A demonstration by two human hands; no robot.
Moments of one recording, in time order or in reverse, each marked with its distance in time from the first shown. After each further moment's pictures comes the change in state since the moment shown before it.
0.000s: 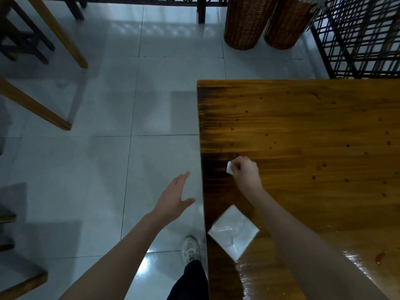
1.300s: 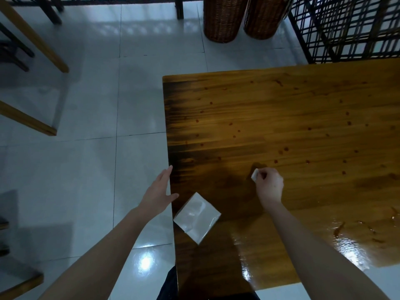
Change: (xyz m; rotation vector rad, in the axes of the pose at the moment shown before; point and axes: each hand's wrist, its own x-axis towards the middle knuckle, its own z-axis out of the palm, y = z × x) left_hand -0.005 0.053 0.035 0.074 -0.030 -0.046; right_hand -0.060 0.125 -0.081 0.020 0.254 0.379
